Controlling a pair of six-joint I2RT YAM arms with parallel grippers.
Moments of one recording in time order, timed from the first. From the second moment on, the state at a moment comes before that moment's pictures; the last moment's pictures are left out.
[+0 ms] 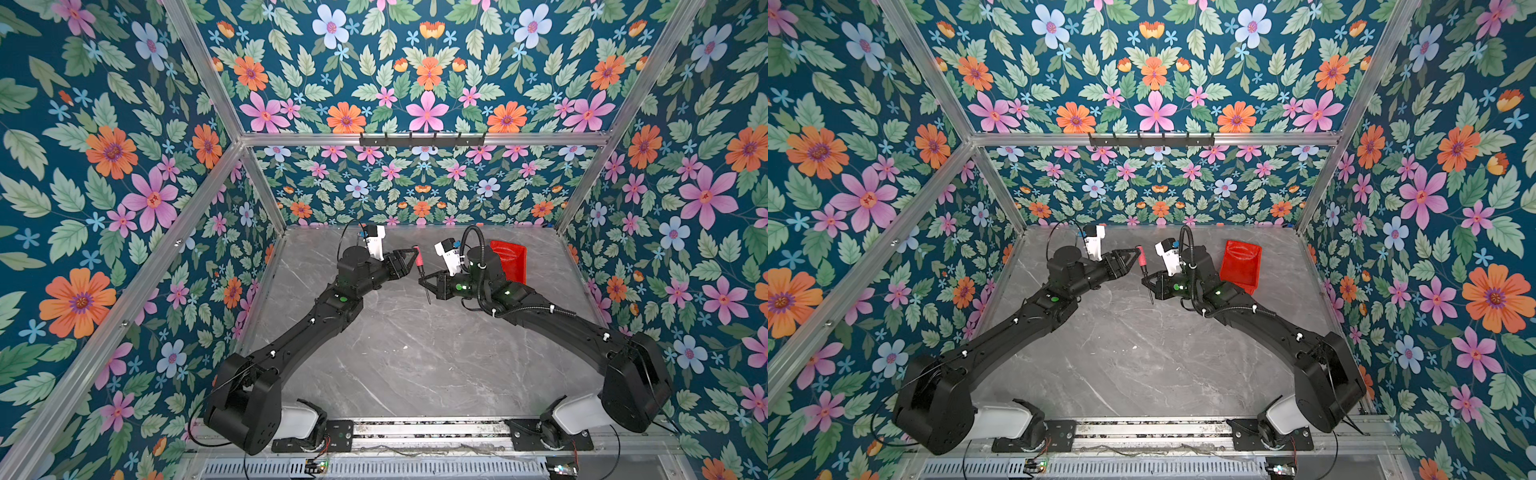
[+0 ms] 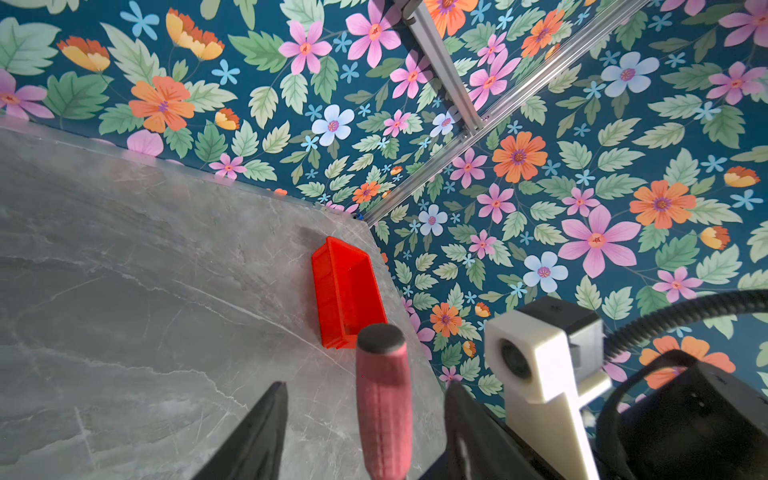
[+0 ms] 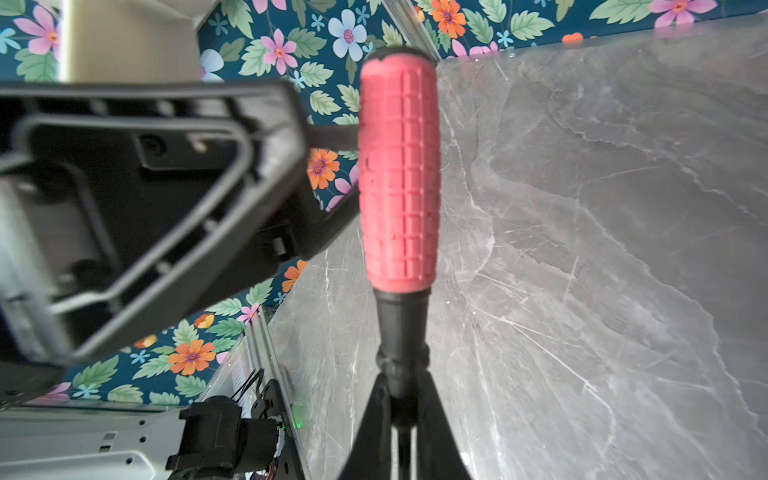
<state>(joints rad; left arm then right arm) -0.52 1.35 0.93 0.31 0.33 -0.76 0.60 1.46 1.08 -0.03 -0.47 0.50</state>
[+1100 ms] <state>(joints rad) -0.67 1.29 0.76 0.45 0.11 0.00 0.17 1.38 1.03 -0.20 -0.25 0.56</state>
